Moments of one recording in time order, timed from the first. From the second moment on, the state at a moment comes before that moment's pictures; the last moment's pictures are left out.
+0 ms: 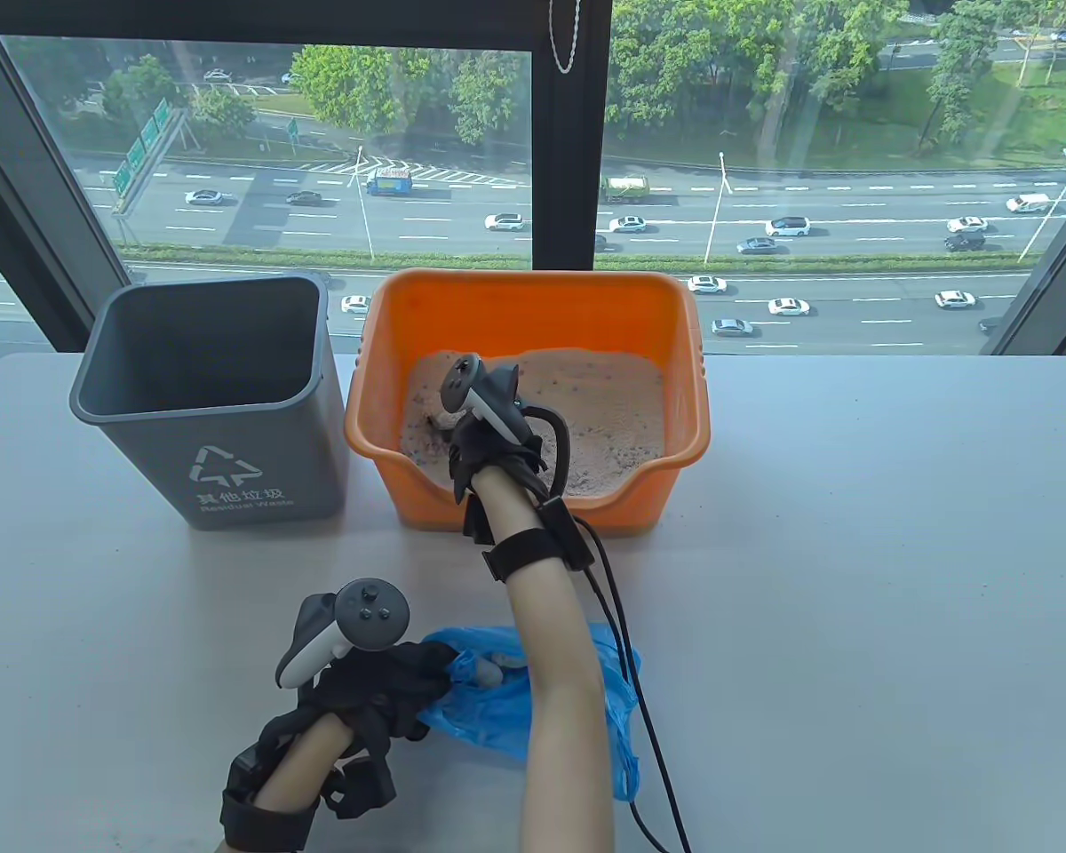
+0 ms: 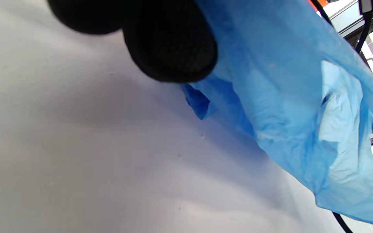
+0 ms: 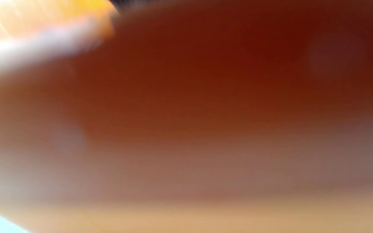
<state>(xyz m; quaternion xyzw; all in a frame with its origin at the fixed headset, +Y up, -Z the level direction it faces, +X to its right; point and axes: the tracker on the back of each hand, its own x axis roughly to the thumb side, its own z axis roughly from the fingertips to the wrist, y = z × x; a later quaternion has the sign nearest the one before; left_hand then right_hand) -0.200 -0.746 -0.315 -0.30 -0.13 0.29 0.90 -0.060 -0.692 -0.550 -0.06 0.10 0.98 0.13</state>
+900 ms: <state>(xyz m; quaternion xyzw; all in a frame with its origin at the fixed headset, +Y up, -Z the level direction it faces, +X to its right) -0.203 -0.746 -0.317 -0.29 -0.13 0.29 0.90 0.016 -0.647 -0.486 -0.10 -0.12 0.97 0.21</state>
